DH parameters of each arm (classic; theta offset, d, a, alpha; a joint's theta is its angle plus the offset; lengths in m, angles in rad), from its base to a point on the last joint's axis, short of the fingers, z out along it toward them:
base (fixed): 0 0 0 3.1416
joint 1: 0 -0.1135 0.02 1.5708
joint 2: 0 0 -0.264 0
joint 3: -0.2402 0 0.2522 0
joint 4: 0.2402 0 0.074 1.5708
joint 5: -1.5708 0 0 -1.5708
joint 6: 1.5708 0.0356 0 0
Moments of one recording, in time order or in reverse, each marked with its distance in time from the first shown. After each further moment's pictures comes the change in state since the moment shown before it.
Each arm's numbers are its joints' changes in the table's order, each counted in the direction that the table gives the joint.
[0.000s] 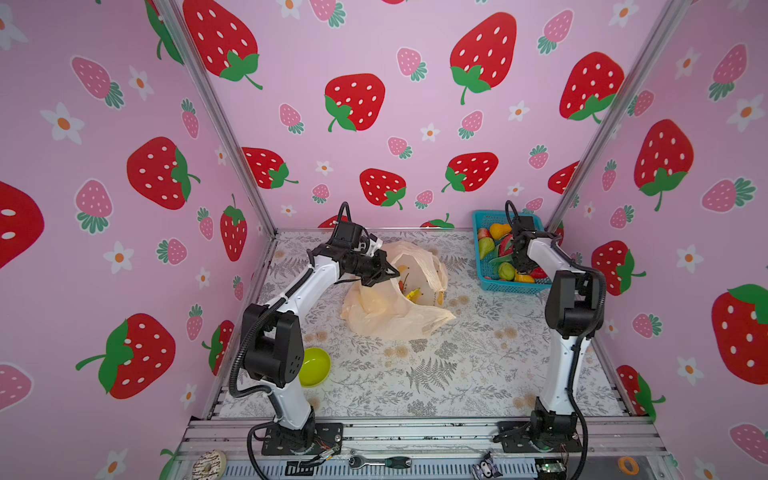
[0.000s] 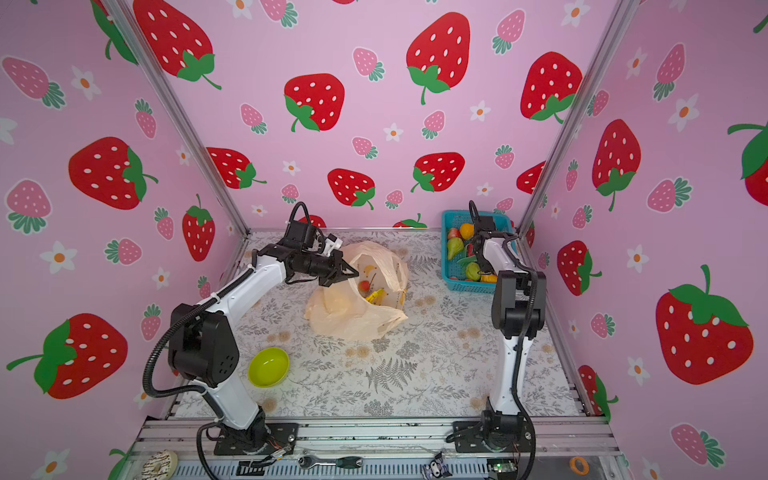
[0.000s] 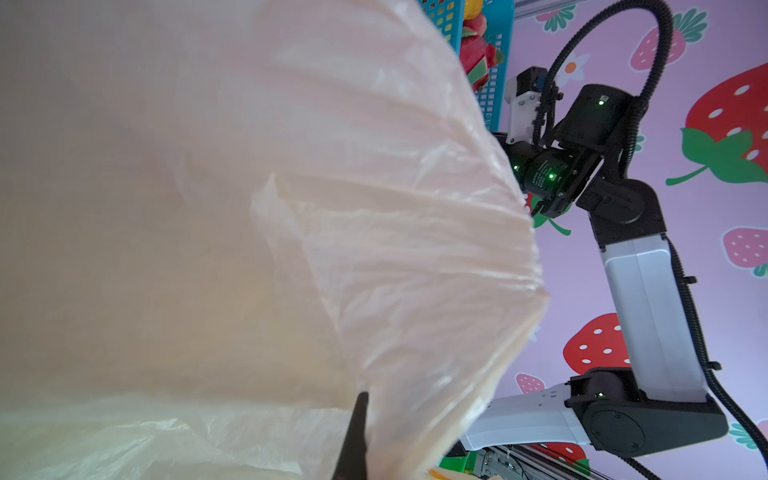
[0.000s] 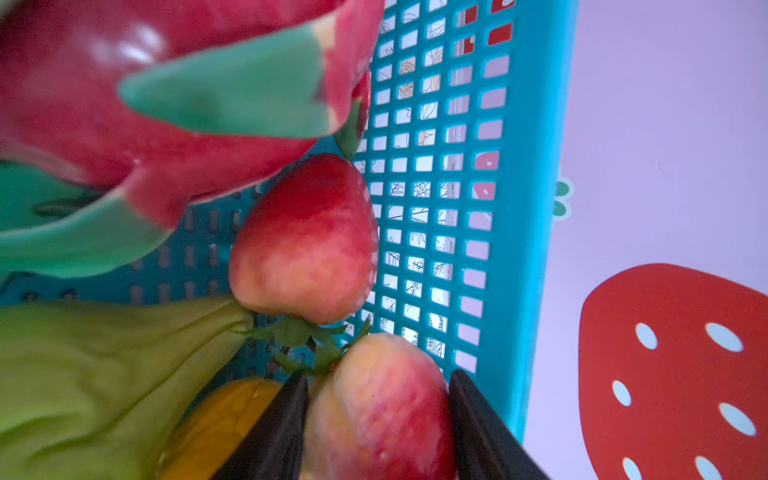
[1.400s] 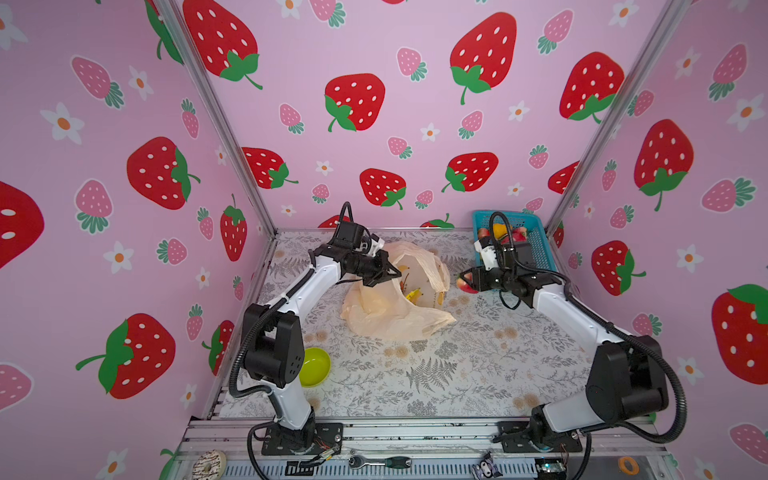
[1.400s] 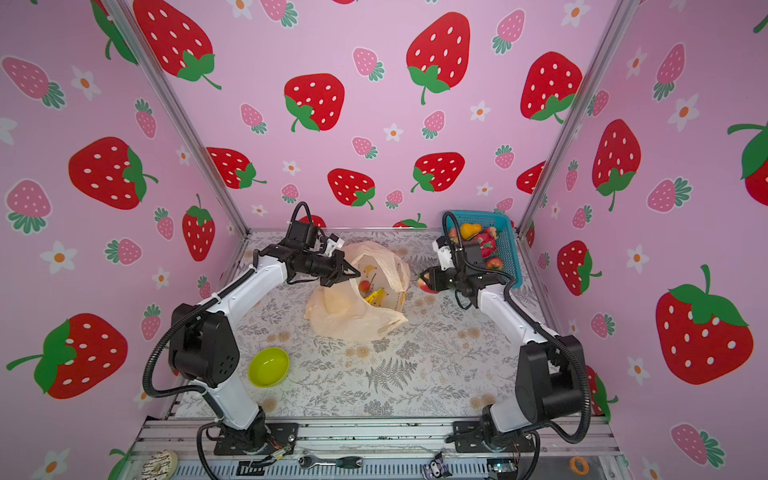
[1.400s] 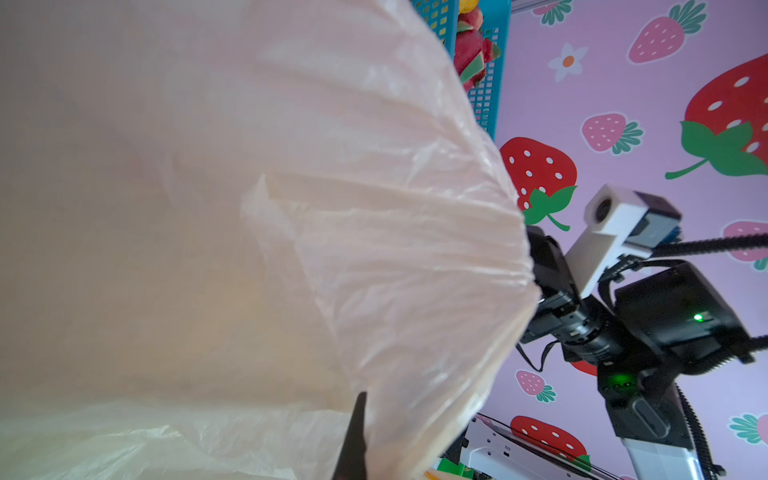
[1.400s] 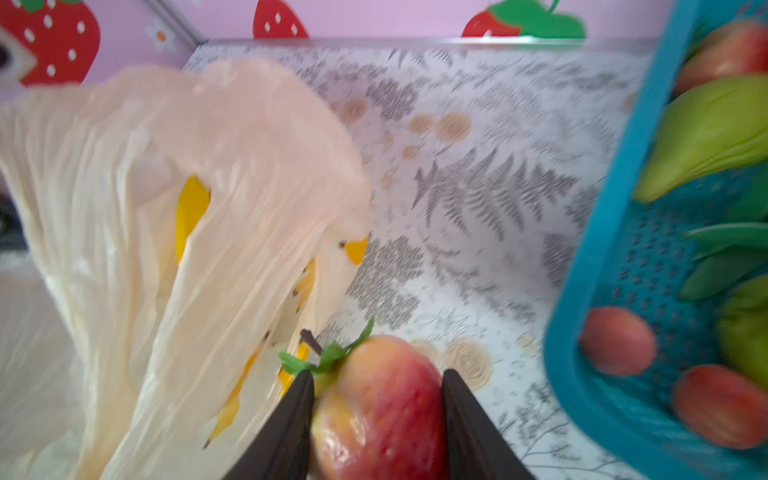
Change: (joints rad) left arm 0.010 0.000 0.000 -0.008 0.000 0.000; right arm -0.269 -0.722 0.793 -0.450 1.014 0.355
